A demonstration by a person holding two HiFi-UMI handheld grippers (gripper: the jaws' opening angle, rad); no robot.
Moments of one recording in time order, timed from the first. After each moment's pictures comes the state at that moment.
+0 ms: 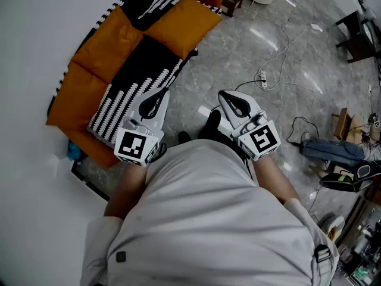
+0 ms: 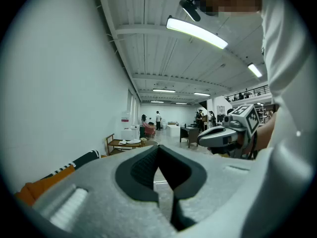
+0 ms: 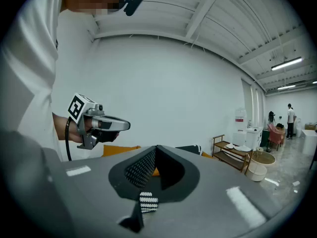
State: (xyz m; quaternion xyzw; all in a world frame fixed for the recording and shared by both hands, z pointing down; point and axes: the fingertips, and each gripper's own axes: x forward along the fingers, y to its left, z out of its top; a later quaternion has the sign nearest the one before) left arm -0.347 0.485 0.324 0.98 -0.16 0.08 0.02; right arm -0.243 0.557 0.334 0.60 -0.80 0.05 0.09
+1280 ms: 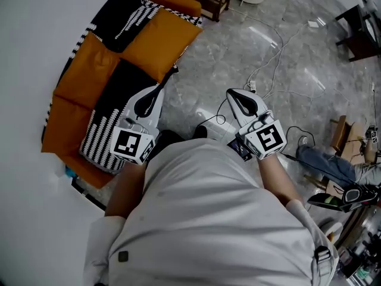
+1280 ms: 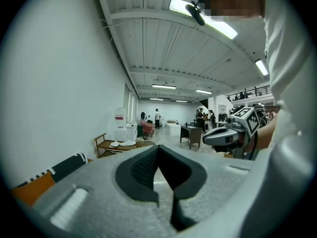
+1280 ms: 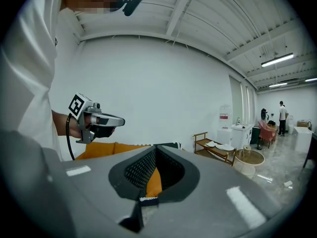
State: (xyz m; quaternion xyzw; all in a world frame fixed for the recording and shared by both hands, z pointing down) left arm -0.086 0.407 0.329 0.98 -0.15 0.09 0.03; right arm 0.044 0.503 0.345 0.62 -0.77 0.06 0.09
